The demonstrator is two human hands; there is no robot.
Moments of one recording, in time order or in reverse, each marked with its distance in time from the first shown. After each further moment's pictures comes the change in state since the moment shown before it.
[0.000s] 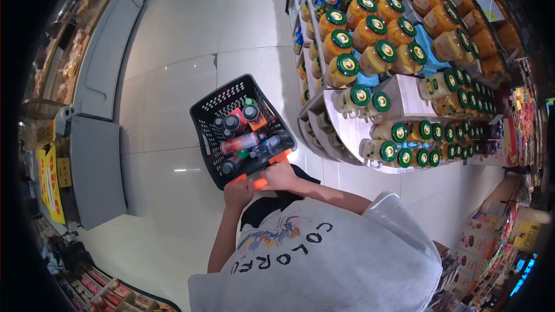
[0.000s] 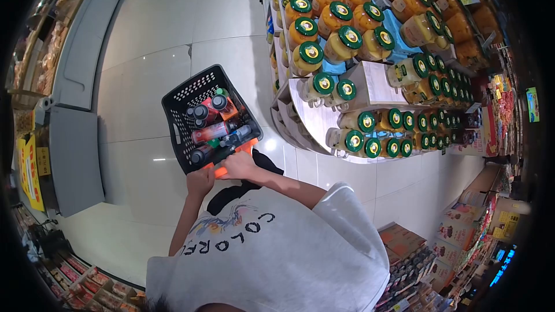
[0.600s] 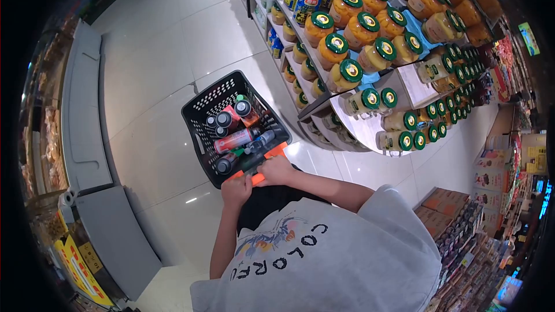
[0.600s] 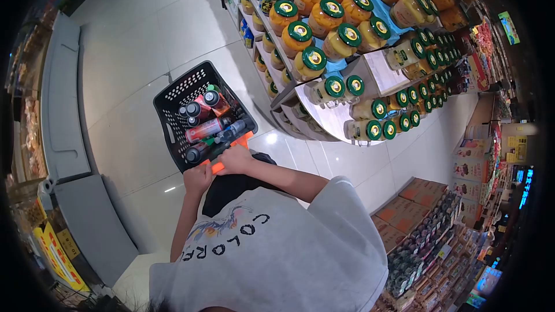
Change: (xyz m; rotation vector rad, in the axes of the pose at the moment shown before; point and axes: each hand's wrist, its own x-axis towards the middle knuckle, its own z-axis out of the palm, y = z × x) left_hand 0.156 -0.107 -0.056 -0.027 -0.210 0.171; right_hand 0.146 0.006 -0.051 0.073 -0.017 0.241
